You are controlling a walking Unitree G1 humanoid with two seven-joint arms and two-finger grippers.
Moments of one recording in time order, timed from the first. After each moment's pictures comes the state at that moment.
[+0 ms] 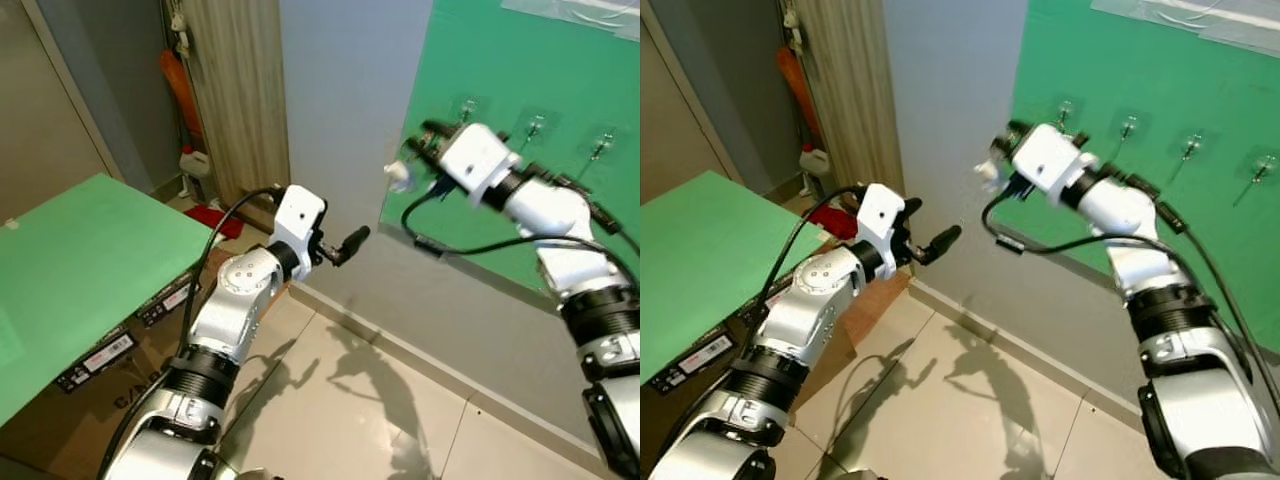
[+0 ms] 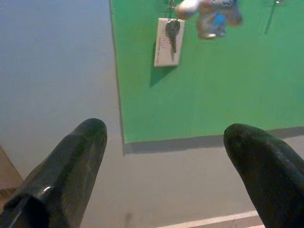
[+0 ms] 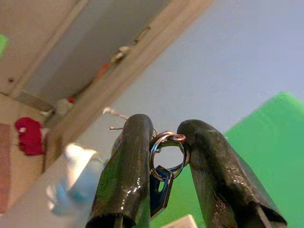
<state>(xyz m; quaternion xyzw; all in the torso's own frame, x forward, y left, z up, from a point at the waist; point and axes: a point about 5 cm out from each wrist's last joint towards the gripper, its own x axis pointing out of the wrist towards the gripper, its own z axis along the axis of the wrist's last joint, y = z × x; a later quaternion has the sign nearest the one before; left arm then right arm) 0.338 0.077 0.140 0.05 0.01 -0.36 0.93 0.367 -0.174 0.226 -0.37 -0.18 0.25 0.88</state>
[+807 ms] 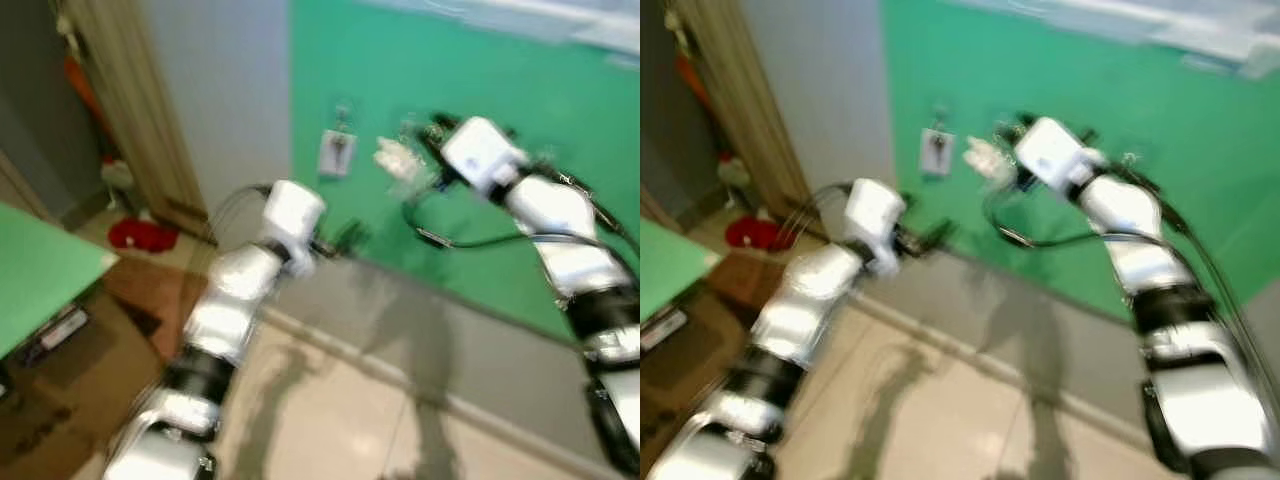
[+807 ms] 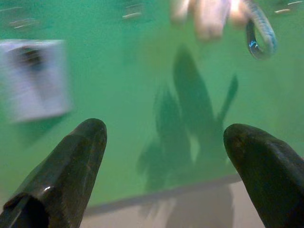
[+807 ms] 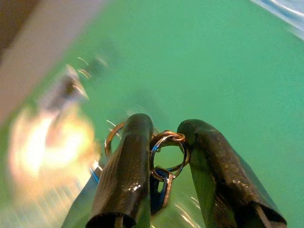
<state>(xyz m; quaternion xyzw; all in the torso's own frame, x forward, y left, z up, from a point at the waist) 0.336 0.068 0.140 0.03 0.00 -0.36 0.93 0.371 -0.188 0.223 -0.38 -0.16 0.22 0.89</state>
